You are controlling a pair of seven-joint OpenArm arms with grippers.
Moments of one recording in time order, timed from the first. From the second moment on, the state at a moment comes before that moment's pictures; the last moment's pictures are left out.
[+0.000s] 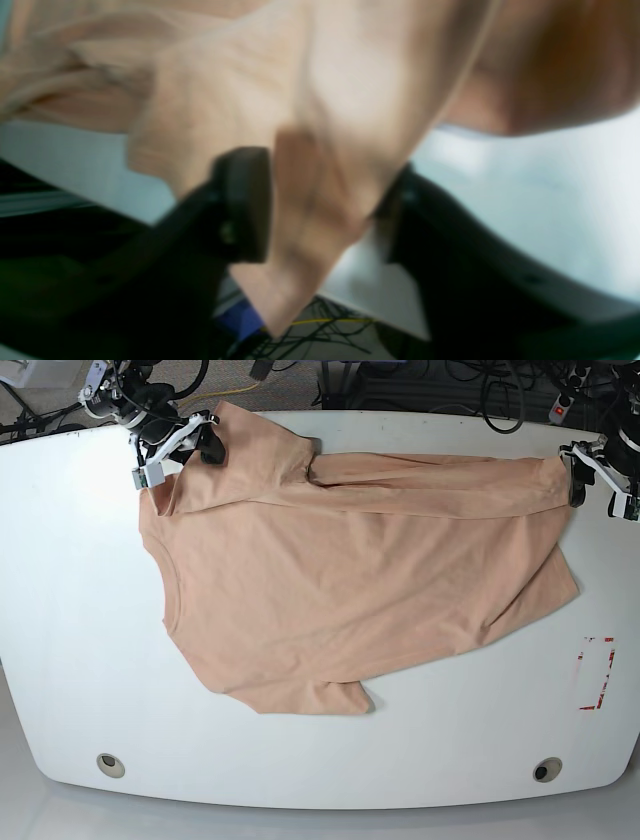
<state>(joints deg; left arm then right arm) 28.4 -16.5 -47.1 110.9 -26.7 -43.0 46.4 -27.3 0.5 33.5 99.0 39.4 41.5 -61.0</state>
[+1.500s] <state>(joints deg) 28.4 -15.1 -40.3 110.9 -20.2 -43.0 62.1 -33.3 -2.7 33.4 108.8 36.8 40.9 -63.1</state>
